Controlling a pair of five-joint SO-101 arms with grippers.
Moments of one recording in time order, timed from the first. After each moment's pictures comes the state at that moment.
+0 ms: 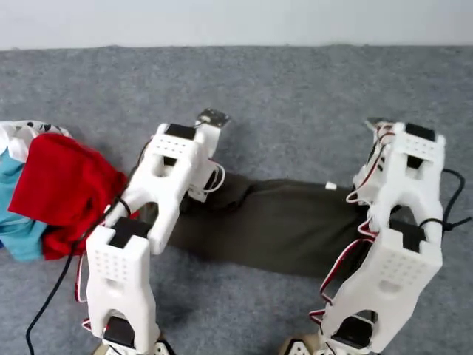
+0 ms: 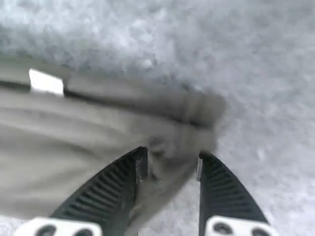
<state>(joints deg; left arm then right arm) 11.7 33.6 -5.1 79.7 -3.3 18.5 27.9 -11.0 87.5 22.5</state>
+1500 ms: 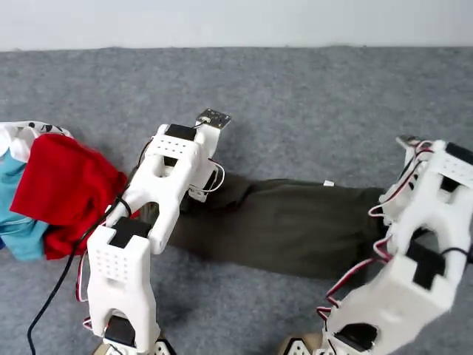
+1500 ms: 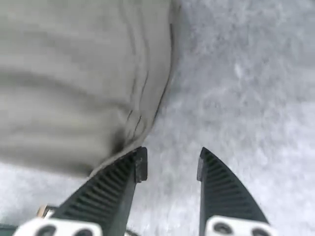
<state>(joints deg) 11.7 33.7 -5.1 79.7 -3.3 28.0 12.0 2.0 92.2 28.7</state>
